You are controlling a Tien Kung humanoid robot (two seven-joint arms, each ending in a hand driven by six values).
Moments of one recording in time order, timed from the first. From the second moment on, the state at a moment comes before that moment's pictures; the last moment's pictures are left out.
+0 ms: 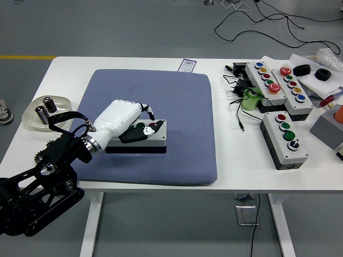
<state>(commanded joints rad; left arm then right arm) -0.55 0.36 -0.70 -1.36 2.06 0.22 0.13 0.11 -0.02 1.46 0.18 -1.83 -0.20 -0.22</state>
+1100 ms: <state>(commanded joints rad) -0.48 0.33 -1.05 -1.37 1.75 0.38 0.09 0.10 -0.02 1.46 0.18 -1.83 -0.20 -0.22</state>
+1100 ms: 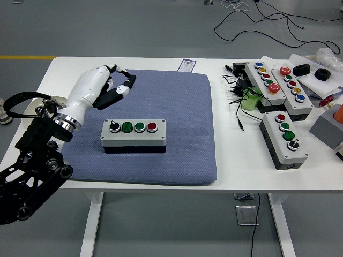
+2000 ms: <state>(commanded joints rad) -0.41 0.30 -1.24 -1.22 1.13 0.26 -0.13 0.10 -0.02 1.46 0.18 -1.83 -0.20 -0.22</state>
